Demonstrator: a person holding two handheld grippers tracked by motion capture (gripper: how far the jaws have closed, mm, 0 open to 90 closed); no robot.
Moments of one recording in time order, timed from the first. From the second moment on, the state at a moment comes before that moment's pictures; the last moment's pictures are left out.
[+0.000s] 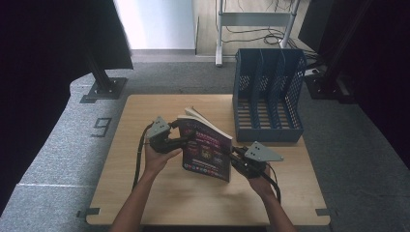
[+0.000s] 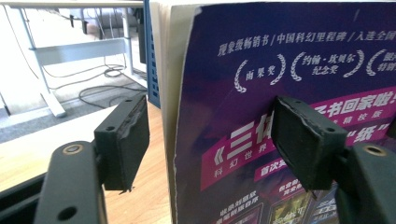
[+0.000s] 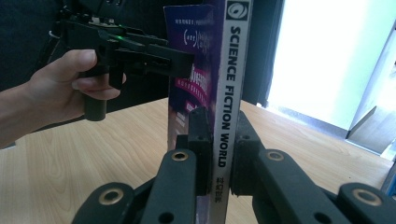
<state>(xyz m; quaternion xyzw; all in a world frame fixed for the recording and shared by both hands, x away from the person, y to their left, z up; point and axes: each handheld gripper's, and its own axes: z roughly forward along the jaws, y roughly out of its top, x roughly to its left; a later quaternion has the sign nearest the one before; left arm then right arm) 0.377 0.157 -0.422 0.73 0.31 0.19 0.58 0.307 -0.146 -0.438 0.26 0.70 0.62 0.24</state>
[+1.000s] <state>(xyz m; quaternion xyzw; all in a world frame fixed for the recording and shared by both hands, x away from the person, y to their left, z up) 0.379 0.149 -0.425 0.75 0.30 0.16 0.57 0.317 -0.143 -0.436 0.27 0.72 0.59 0.25</state>
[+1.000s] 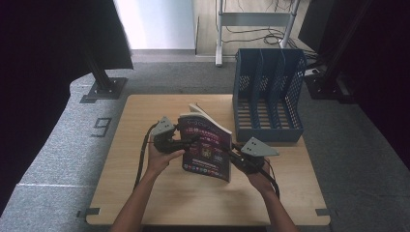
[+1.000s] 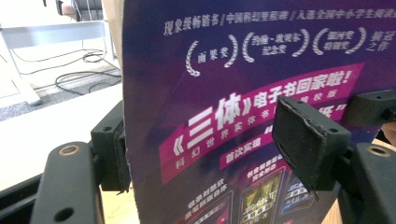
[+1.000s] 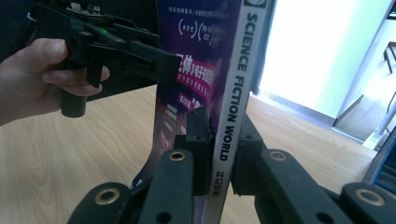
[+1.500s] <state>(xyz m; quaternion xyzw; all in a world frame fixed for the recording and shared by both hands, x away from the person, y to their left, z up) 0.381 0.150 -0.425 0.74 0.30 0.14 0.59 0.311 -0.148 -0.438 0.23 0.73 0.60 0.23</state>
